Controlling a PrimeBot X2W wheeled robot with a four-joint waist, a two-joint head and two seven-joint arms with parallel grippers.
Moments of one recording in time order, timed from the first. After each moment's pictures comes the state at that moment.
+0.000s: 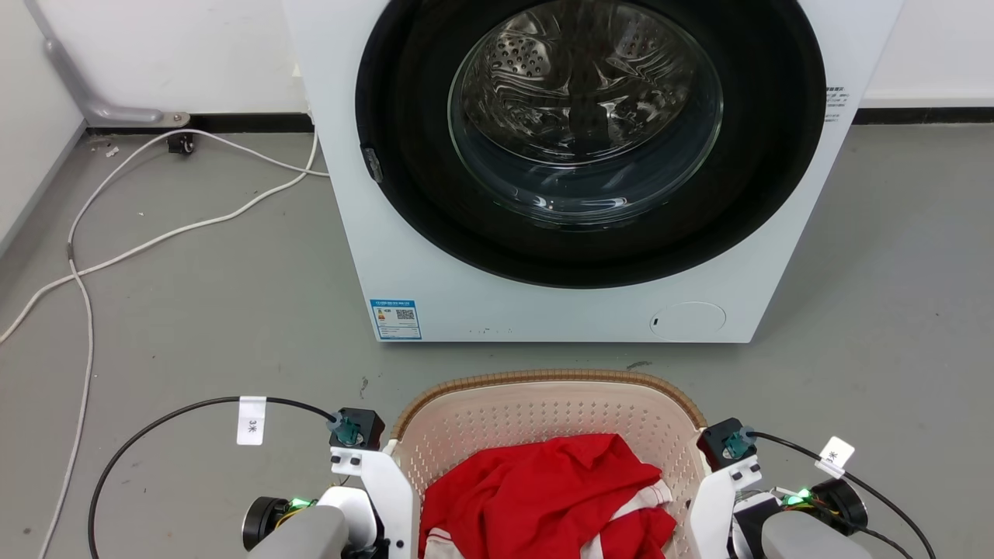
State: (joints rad) left arm -0.62 0.11 -0.98 1.27 -0.98 -0.13 0.05; right arm -0.57 -0.12 0.89 1.27 0.61 0.13 0.05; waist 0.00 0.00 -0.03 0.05
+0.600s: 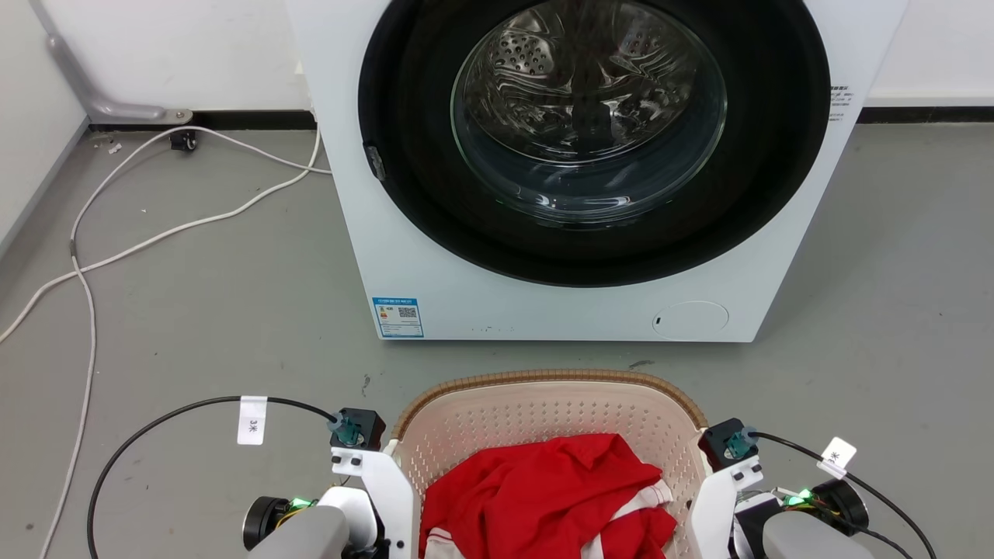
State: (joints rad) left arm -0.62 0.11 -1.00 1.27 -1.00 -0.13 0.04; right arm -0.58 -0.12 0.95 1.28 0.66 0.13 0.04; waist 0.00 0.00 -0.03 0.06
